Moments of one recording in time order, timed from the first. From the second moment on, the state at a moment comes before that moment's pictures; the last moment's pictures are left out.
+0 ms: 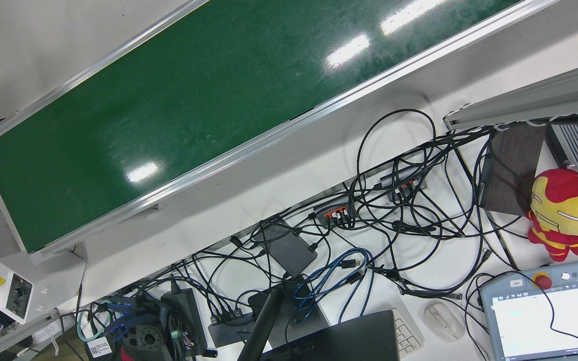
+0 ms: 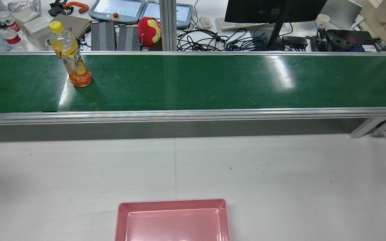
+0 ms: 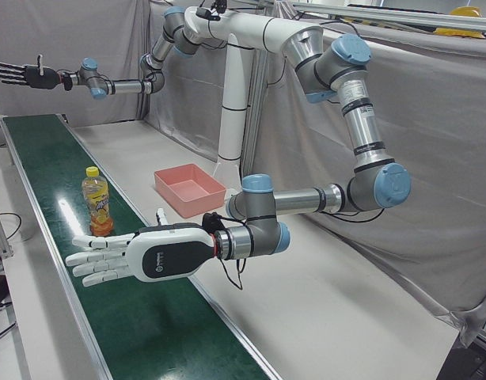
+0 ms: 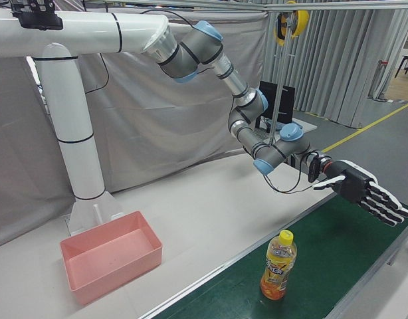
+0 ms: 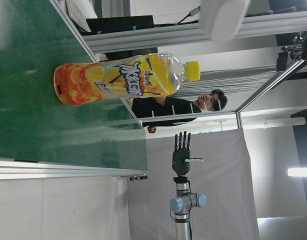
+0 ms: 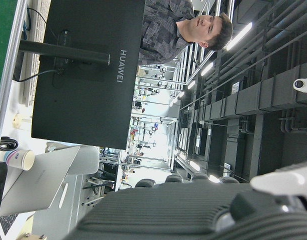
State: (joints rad) left arm -1.30 -1.74 -1.67 -0.01 1.49 0.13; right arm 1.55 -1.52 1.57 -3.11 -1.57 -0.11
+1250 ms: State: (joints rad) left arm -1.09 -1.74 -1.80 0.14 1.34 0.23; right arm 1.55 -1.52 1.57 -3.11 -1.57 -0.11
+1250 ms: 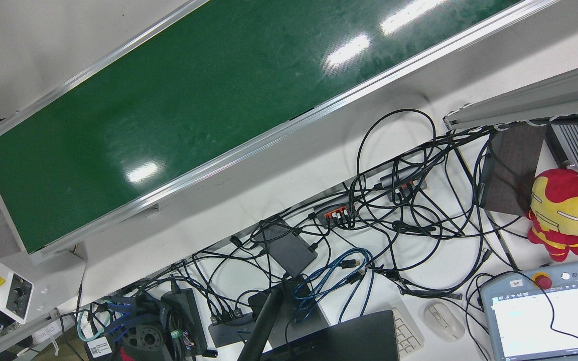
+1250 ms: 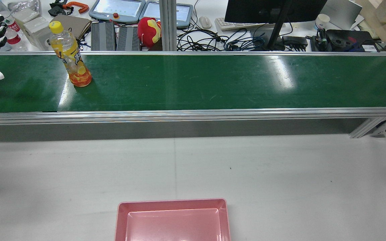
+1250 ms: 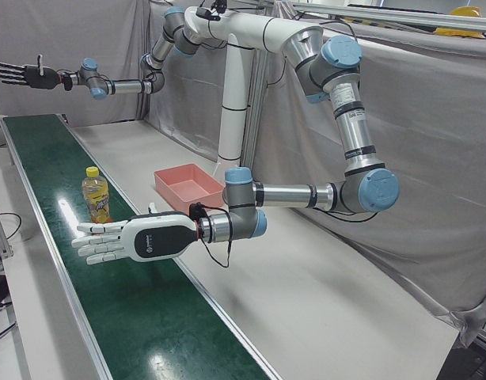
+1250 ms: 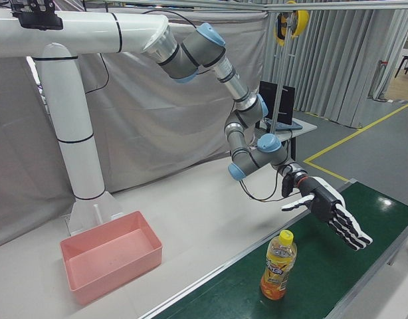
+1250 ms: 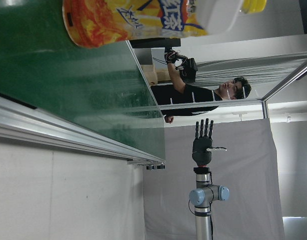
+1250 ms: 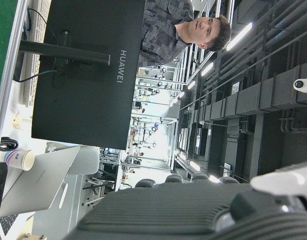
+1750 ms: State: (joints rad) left arm -0.97 -1.84 -1.82 0.25 1.24 0.26; right arm 1.55 -1.52 1.57 -3.11 -1.57 -0.11
